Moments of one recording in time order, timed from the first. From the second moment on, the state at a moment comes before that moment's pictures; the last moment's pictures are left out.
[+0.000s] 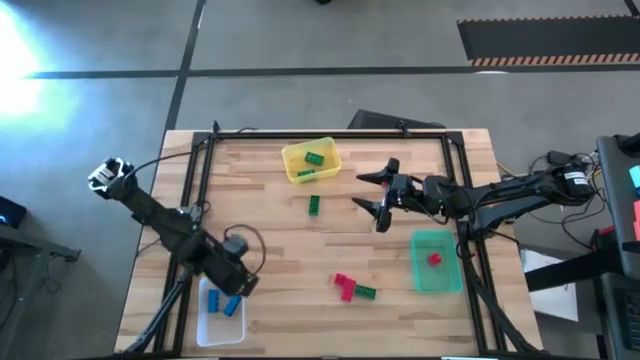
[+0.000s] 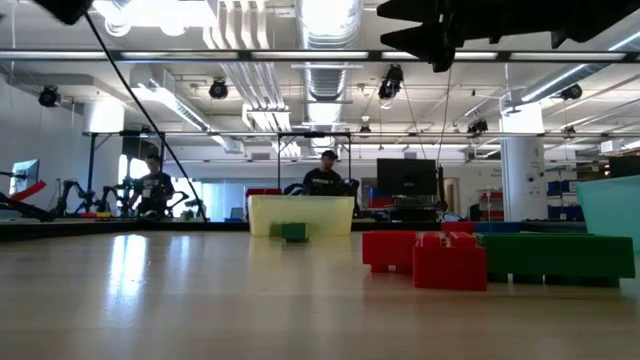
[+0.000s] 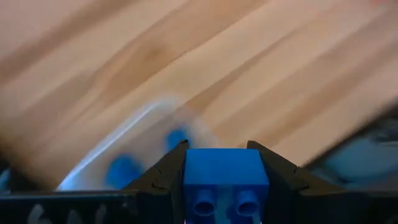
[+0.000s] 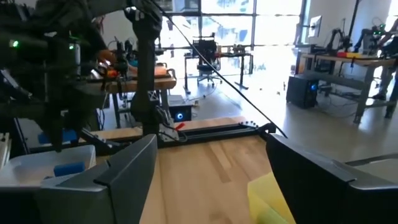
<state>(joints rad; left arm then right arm) -0.65 1.31 1.10 -1.06 -0.04 -1.69 0.02 1.16 0.57 0.64 0.21 0.01</state>
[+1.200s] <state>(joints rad) -0.70 1.48 1.20 -1.08 0.07 -1.71 0.02 1.00 0.57 0.21 -0.05 0.48</state>
